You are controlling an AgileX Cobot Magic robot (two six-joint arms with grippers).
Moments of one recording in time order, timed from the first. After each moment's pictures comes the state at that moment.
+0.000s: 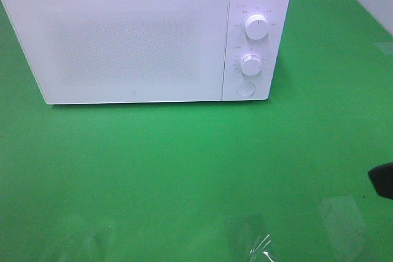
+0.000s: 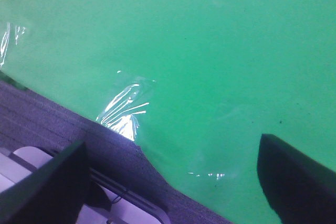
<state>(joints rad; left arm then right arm) 0.03 0.00 -0.50 -0.18 1.04 0.19 0.63 0.70 -0.65 -0.07 0.91 0.17</state>
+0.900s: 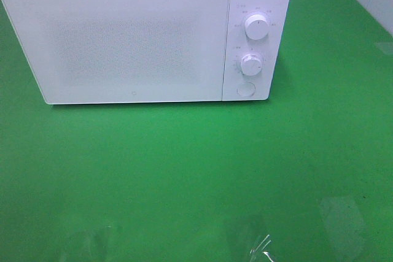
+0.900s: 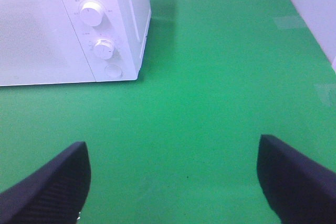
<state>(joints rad) 0.03 0.00 -0.50 -0.18 1.04 0.19 0.07 0.10 -0.63 0.00 0.98 0.05</state>
